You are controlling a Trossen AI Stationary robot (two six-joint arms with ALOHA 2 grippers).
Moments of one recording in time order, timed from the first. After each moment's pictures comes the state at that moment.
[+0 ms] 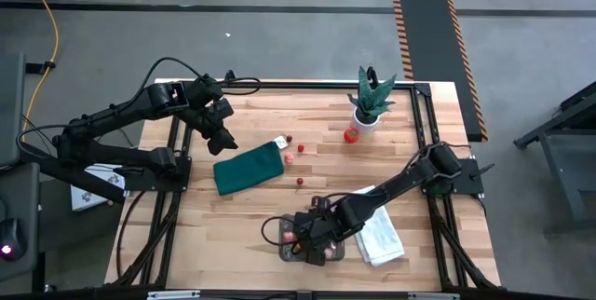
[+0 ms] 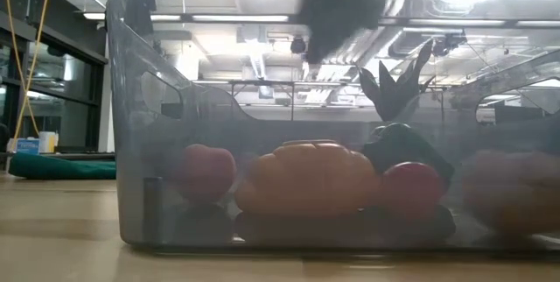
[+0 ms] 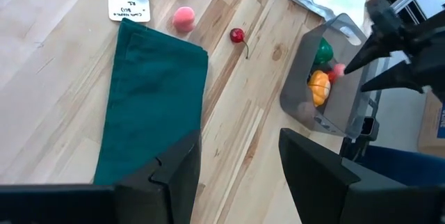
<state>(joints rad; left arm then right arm) 0.56 1.04 1.09 -1.09 0.43 -0.29 0.47 2.04 1.70 -0.77 0.12 0.59</state>
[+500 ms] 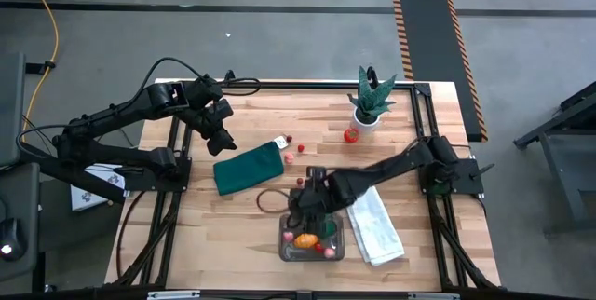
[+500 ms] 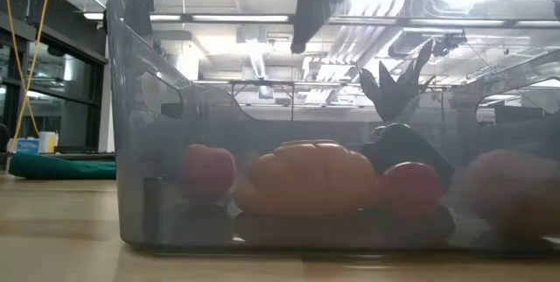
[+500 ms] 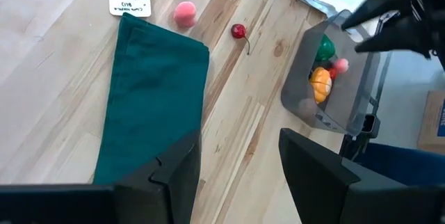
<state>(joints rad) 0.56 1.04 1.09 -1.11 0.43 -0.29 0.34 2.03 1.87 -1.07 0.22 0.29</state>
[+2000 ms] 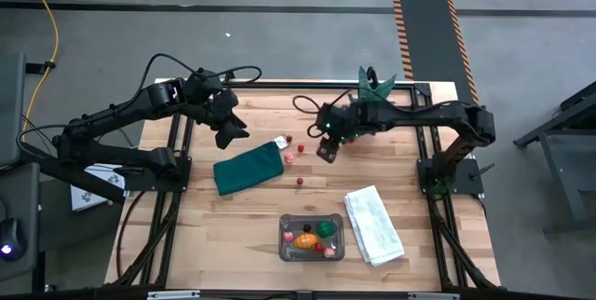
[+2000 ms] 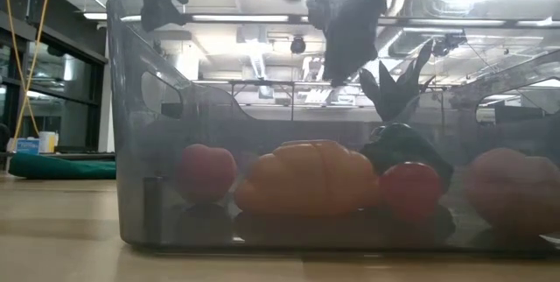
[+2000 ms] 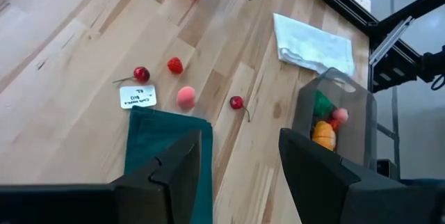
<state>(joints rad) 0.56 1.04 1.08 -0.86 0.37 -0.24 -0.14 1.64 1.36 -0.81 0.11 0.30</state>
